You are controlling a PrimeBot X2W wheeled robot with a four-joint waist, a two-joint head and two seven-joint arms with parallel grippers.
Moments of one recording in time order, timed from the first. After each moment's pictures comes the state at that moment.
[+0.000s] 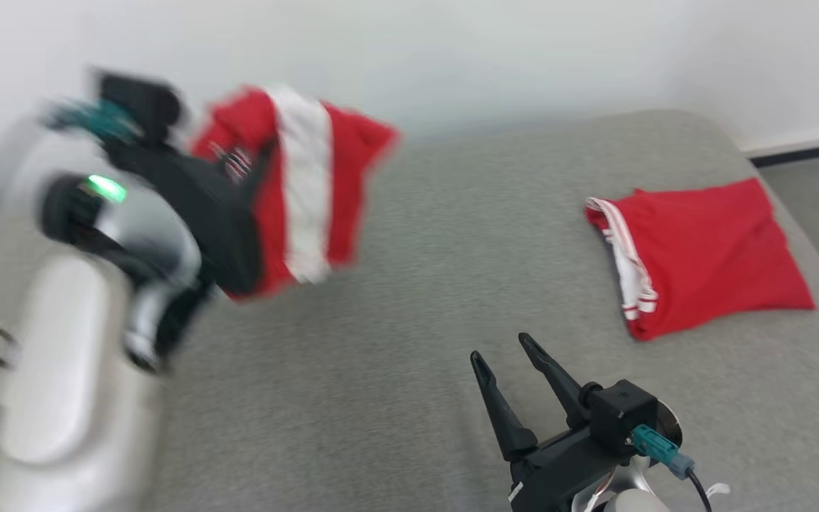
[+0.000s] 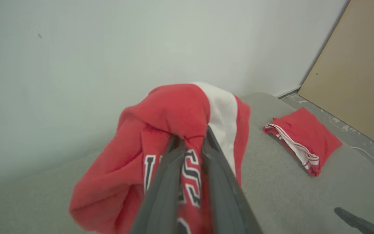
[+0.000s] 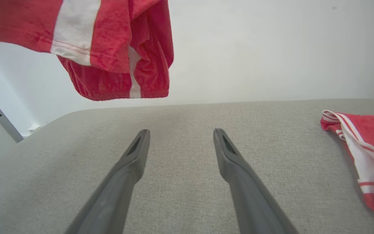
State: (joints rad) left arm -0.73 0.18 -0.19 0.16 -0.45 -0.11 0.58; right arm -0.22 -0.05 0.38 0.28 0.25 0.13 -0.17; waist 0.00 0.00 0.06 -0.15
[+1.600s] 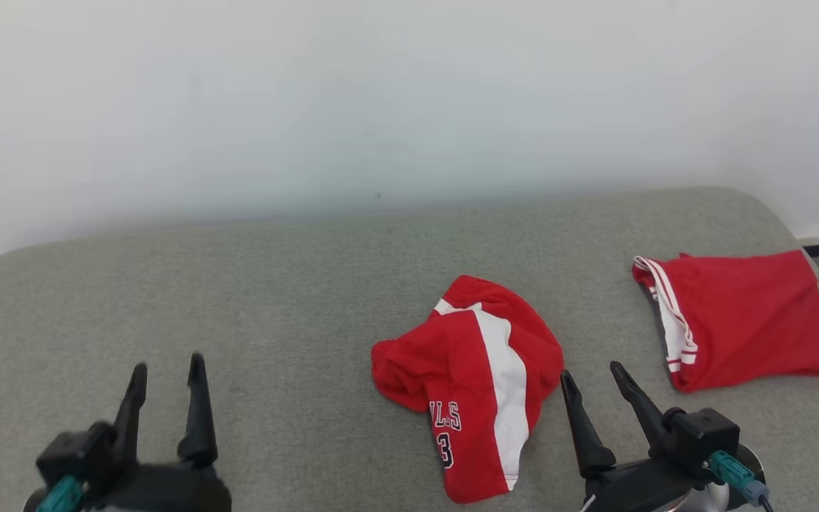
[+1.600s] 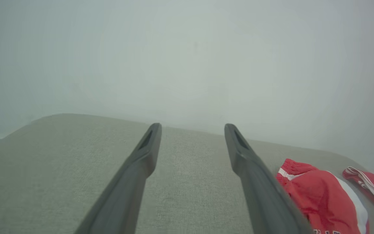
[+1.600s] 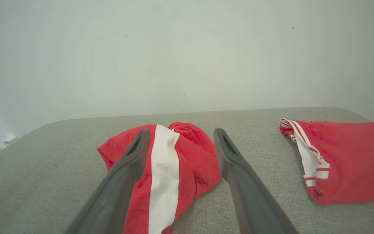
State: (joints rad) left arm -0.15 0.21 -0.19 0.20 -0.48 0.13 -0.26; right arm -0.09 -0.05 0.17 0.22 0.20 0.13 -0.12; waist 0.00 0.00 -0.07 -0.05
